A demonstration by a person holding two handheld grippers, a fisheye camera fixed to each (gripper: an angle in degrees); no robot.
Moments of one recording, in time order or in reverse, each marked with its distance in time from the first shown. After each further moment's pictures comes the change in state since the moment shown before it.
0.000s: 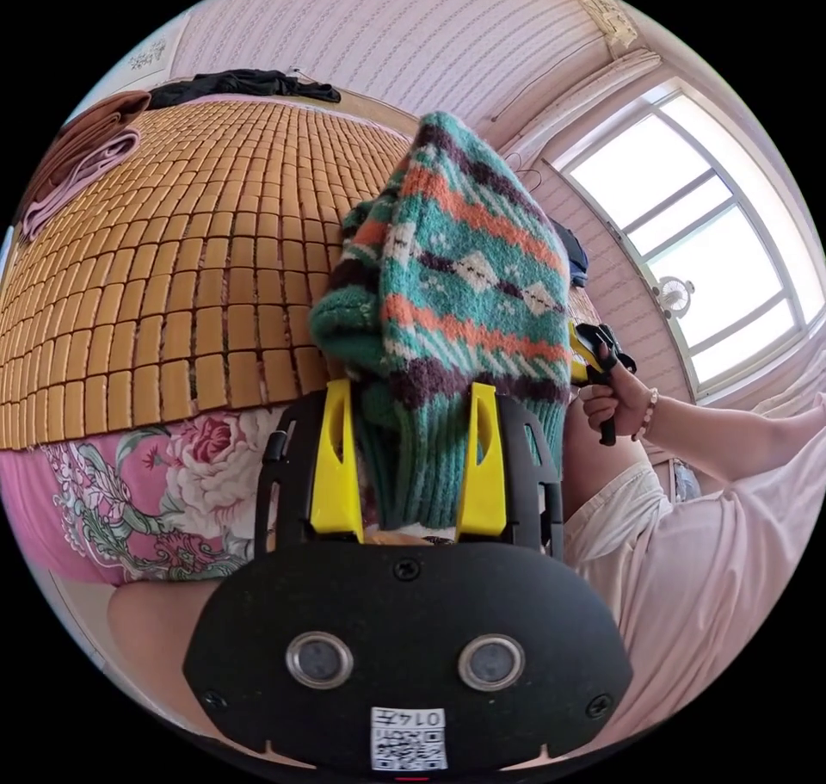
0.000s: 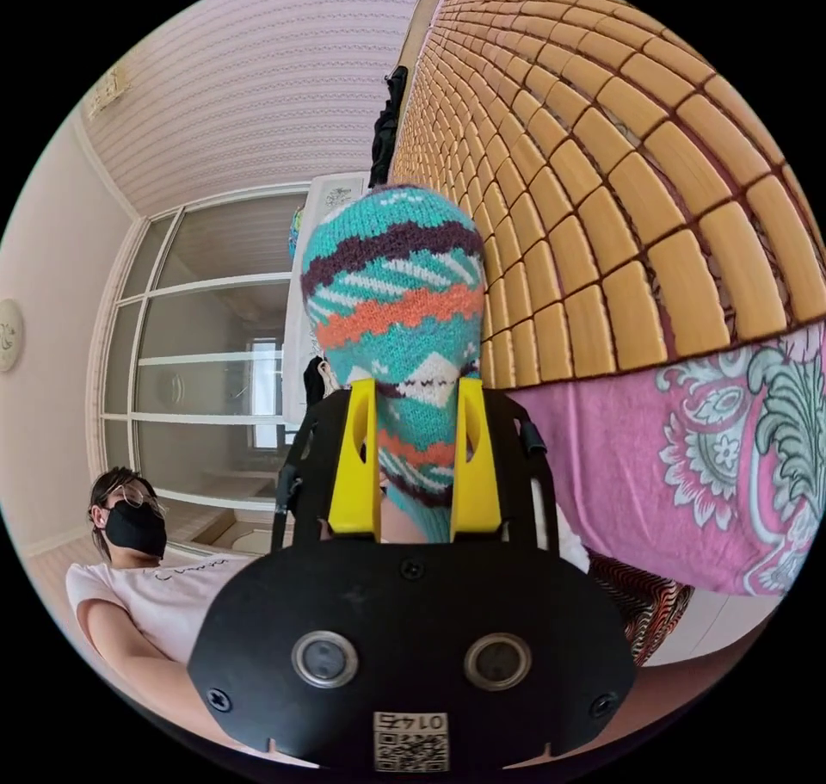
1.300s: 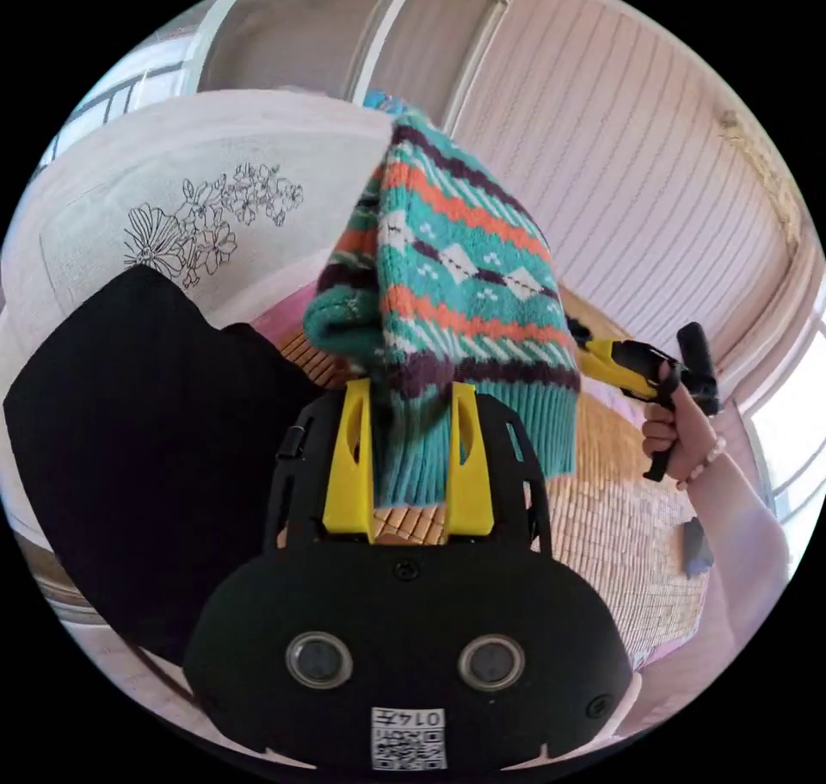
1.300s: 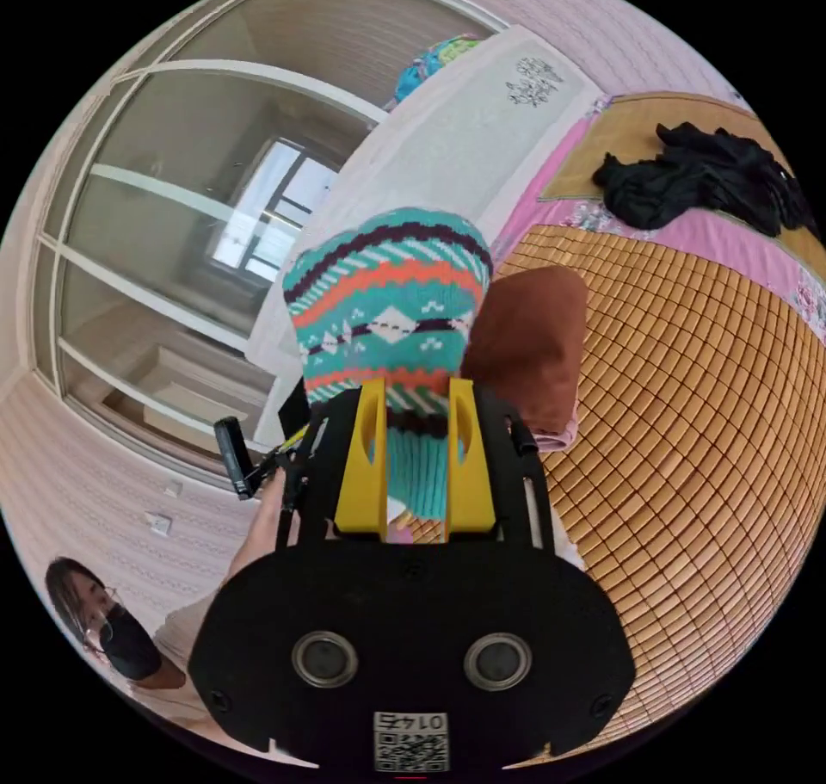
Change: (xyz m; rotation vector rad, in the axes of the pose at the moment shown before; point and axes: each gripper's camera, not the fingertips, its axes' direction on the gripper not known) left arm -0.134 -0.225 -0.280 0.360 -0.643 -0.499; right arm -0.434 -0.300 0.502 -0.461 0.327 -0.664
